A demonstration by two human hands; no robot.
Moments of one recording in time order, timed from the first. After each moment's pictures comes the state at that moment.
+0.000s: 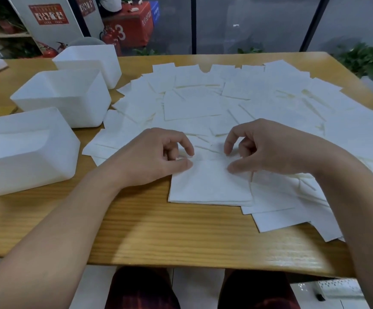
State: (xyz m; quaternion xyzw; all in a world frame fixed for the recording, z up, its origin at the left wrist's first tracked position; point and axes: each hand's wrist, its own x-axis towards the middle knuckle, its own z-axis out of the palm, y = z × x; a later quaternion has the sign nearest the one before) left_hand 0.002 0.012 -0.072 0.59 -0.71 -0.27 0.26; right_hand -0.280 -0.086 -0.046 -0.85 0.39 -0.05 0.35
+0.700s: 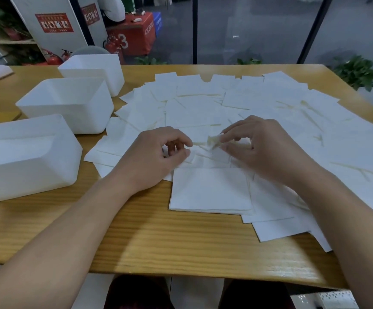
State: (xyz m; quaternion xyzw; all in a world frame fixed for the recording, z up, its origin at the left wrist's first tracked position) left_hand 0.002 0.003 -0.089 0.60 -0.69 -0.18 0.36; right_hand -0.267 -0.089 -0.070 -0.87 0.37 -0.26 0.20
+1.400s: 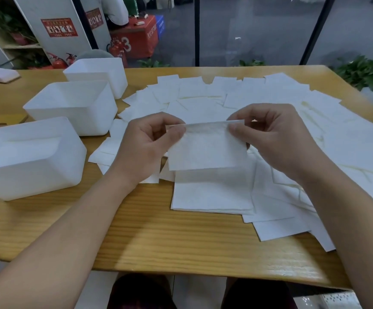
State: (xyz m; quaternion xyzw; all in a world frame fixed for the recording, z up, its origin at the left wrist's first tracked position) left_hand 0.001 0.003 -0.074 0.54 -0.59 -0.25 0.54; right_hand -0.269 -0.082 -0.049 -0.76 0.33 -0.39 0.40
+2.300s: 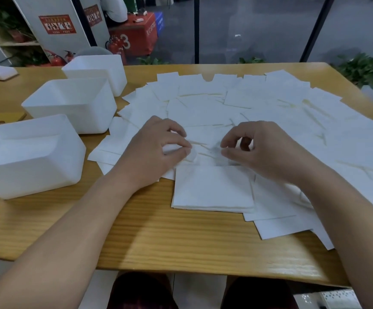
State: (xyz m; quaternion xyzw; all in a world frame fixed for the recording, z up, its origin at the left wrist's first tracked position) left_hand 0.006 -0.001 -0.086 0.61 -0.72 -0.09 0.32; right_hand -0.268 -0.085 -0.064 -0.86 0.39 -0.21 0.27
